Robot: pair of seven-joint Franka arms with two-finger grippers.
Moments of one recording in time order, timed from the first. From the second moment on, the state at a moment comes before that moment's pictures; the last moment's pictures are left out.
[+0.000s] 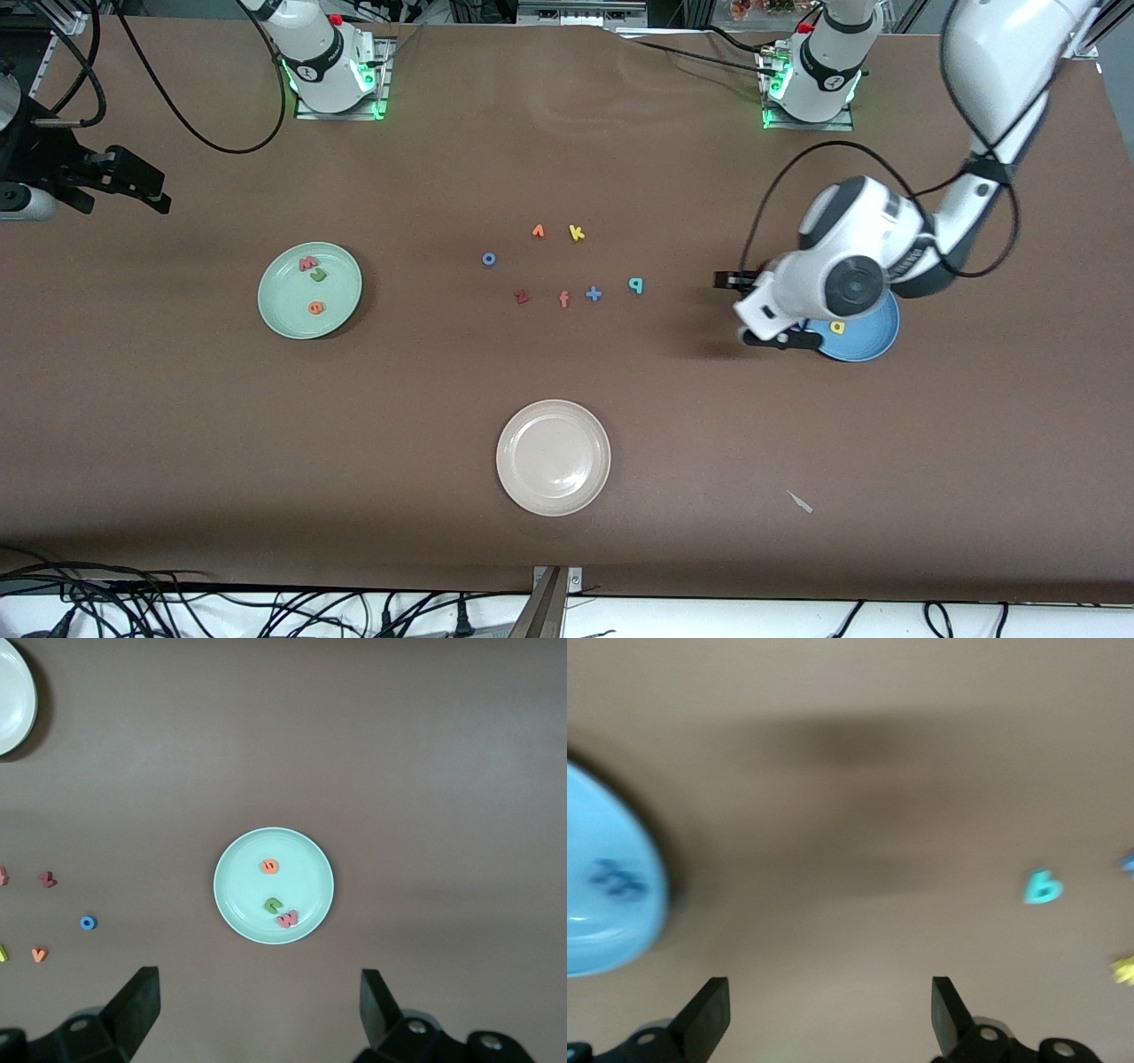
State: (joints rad) left arm 0.29 0.55 -0.76 -1.82 0.17 1.90 -0.53; right arm -0.03 -0.05 0.05 -1.67 0.02 1.62 0.02
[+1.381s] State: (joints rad) left arm -0.10 0.72 -0.57 -1.84 0.21 2.27 -0.93; right arm -0.02 -0.04 0.04 -1.69 0.02 1.62 0.02
